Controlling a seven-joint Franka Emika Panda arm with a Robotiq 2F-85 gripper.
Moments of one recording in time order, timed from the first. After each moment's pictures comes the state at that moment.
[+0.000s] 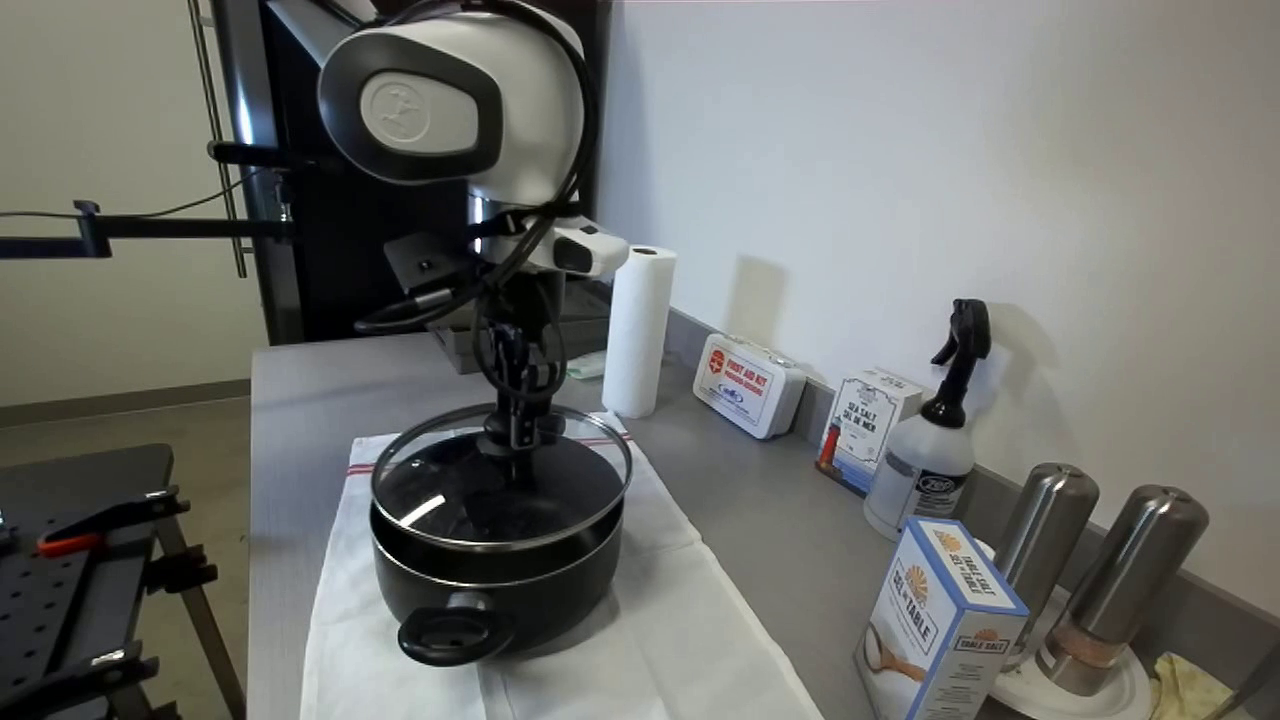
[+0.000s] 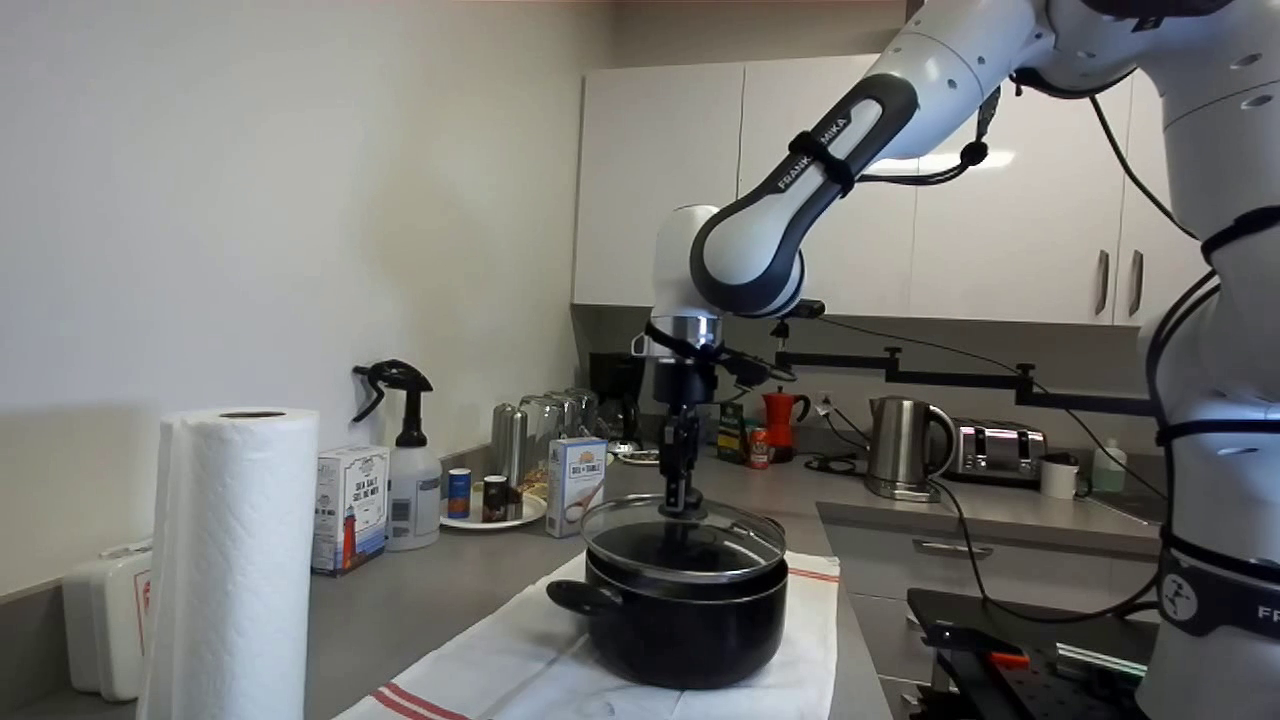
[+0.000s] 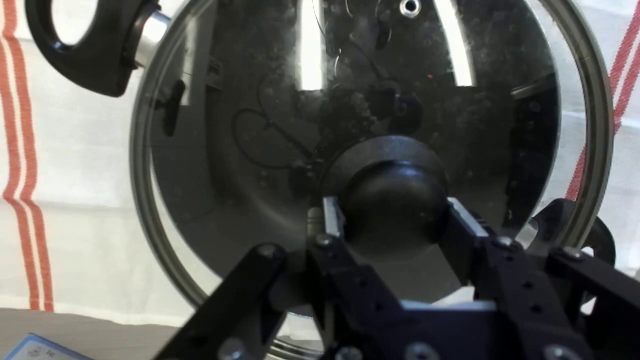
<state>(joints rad) -0.11 0.13 -0.08 -2.31 0.00 2.45 -0.13</state>
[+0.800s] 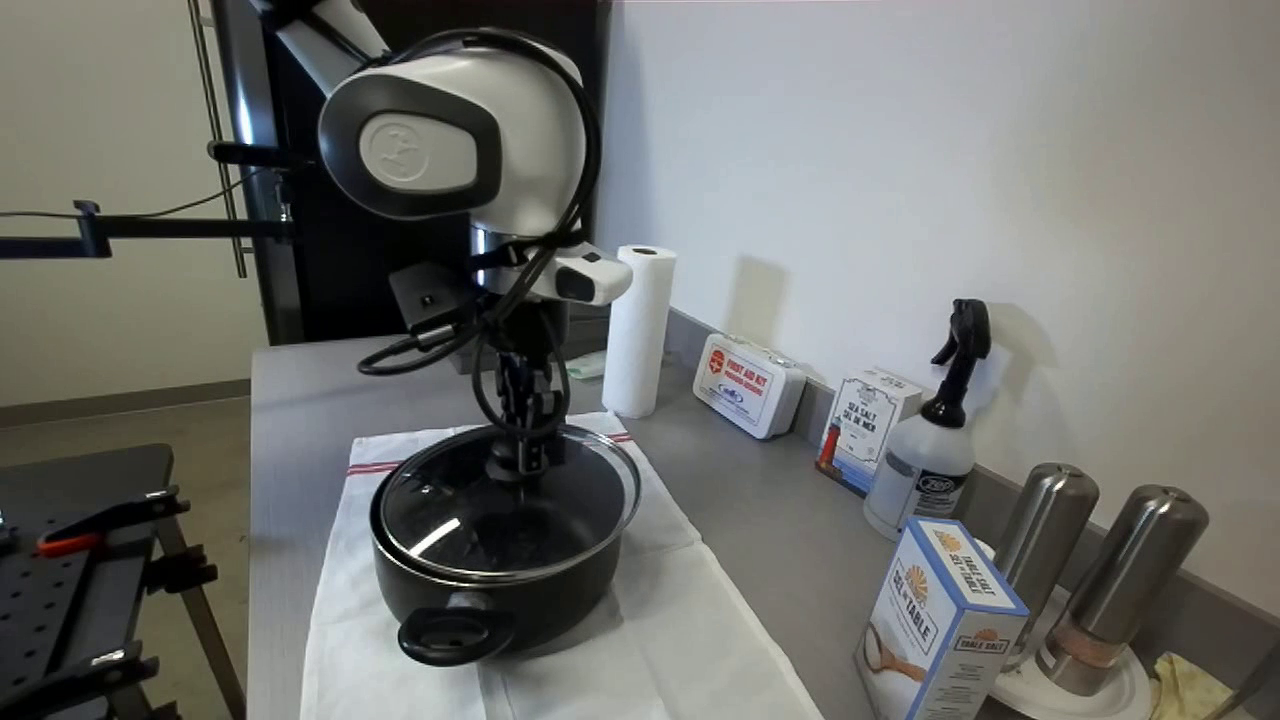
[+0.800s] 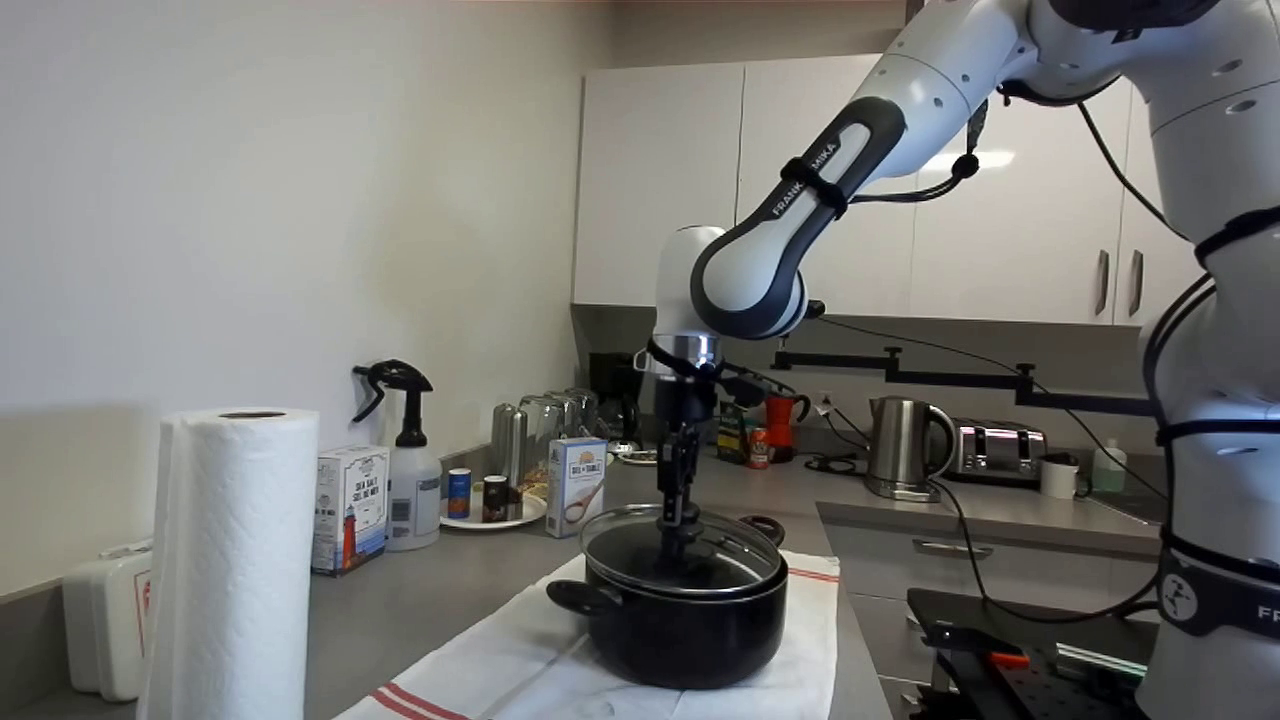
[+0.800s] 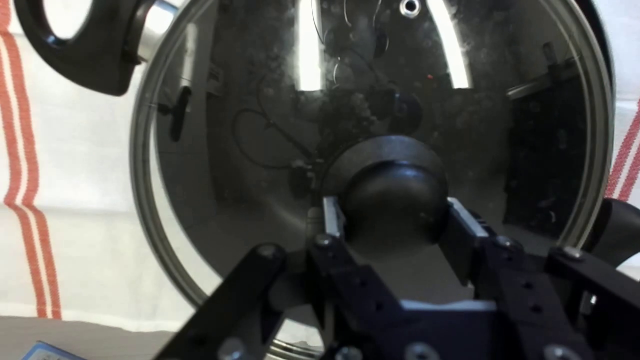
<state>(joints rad) -0.12 0.18 -0.09 -2.32 0.00 2.53 -0.13</state>
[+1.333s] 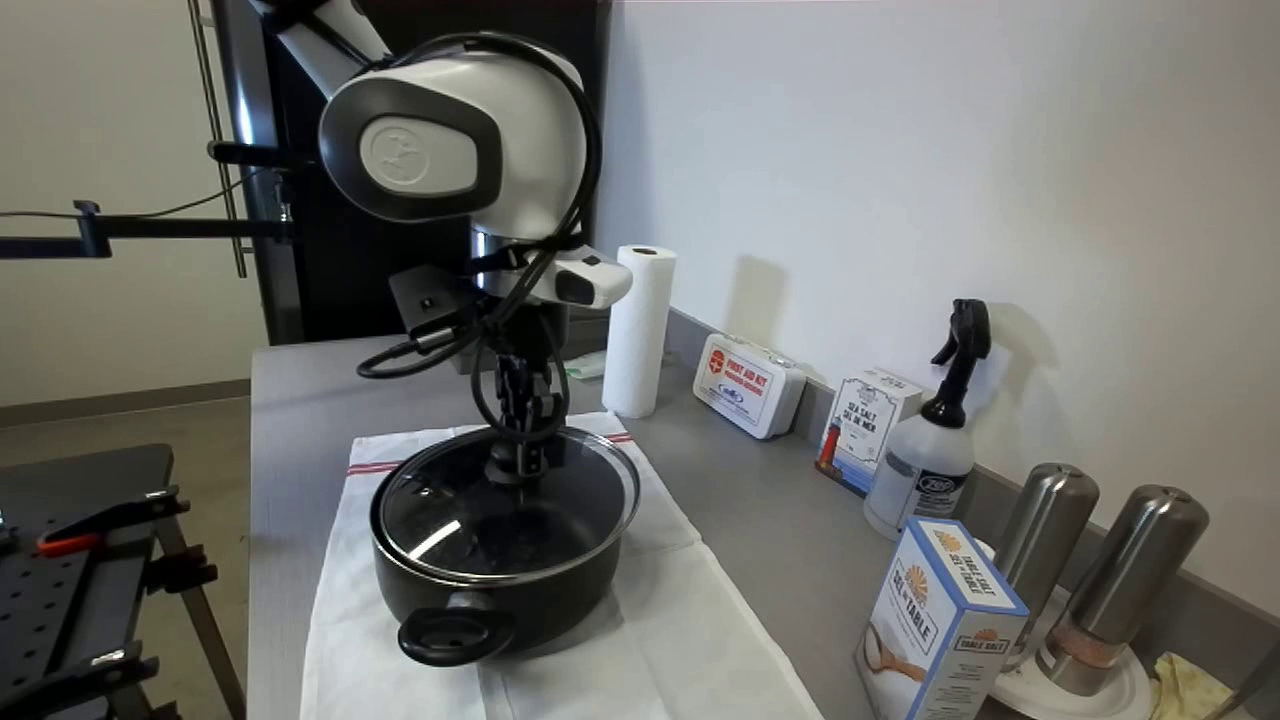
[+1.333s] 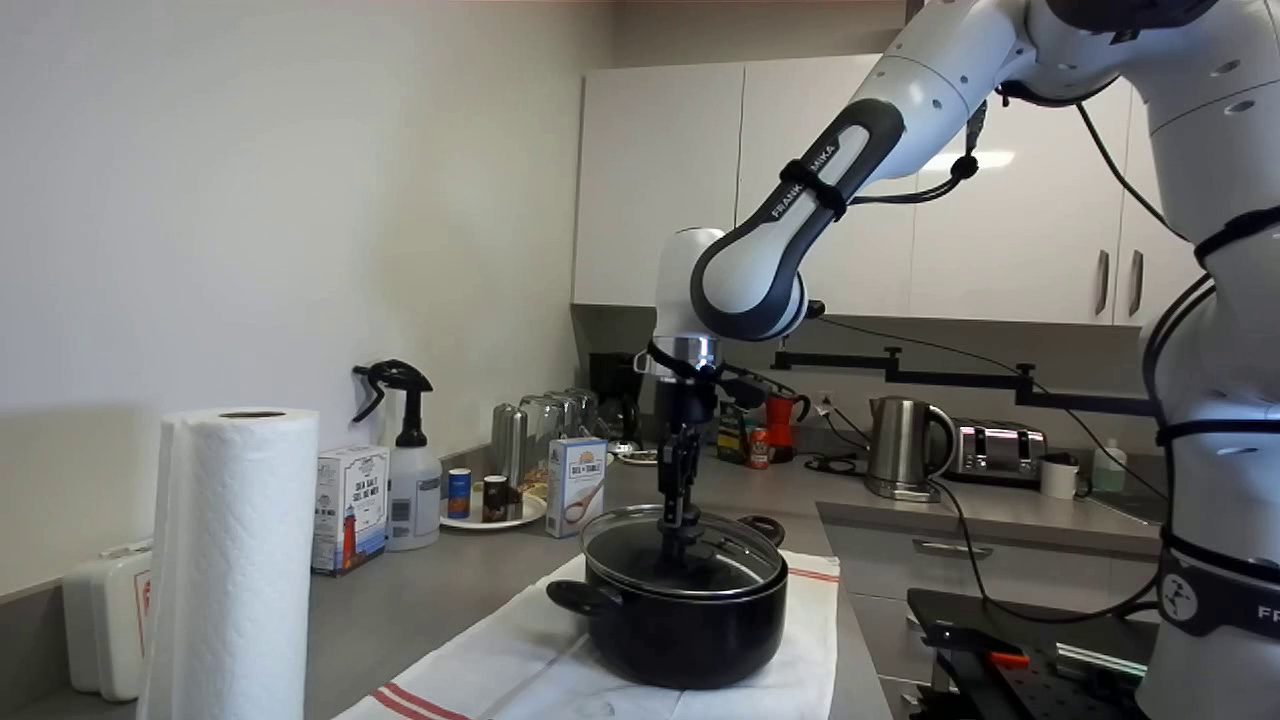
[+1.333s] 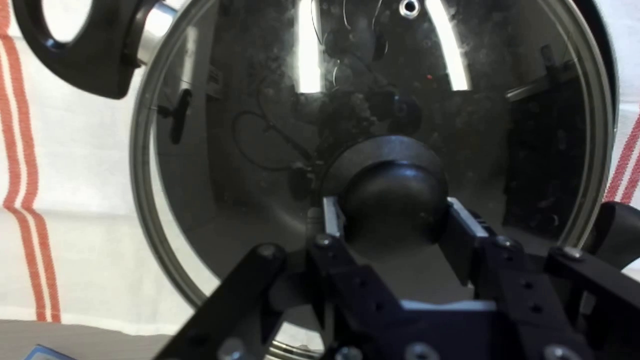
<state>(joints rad) -0.12 0.18 -0.09 -2.32 0.00 2.53 -0.13</state>
